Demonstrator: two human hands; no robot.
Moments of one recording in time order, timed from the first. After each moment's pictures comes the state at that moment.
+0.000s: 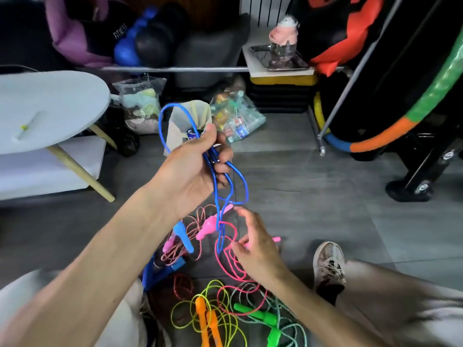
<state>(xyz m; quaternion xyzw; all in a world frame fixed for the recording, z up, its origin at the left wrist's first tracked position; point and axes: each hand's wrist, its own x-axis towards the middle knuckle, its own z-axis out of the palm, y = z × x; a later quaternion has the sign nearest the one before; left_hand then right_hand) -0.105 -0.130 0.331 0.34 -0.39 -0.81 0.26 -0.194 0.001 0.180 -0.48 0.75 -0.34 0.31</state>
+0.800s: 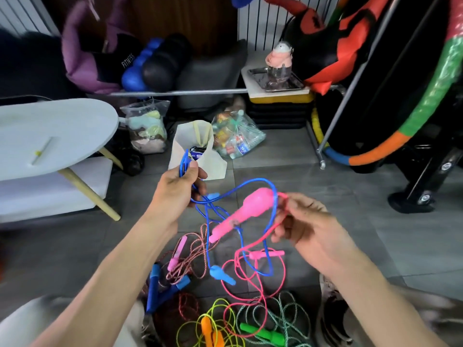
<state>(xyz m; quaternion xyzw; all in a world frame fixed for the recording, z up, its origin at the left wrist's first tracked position) -0.080 -0.148 0.304 0.50 -0.57 -0.57 0.32 -0.258 0.006 0.291 -0.27 0.38 -0.66 0.59</state>
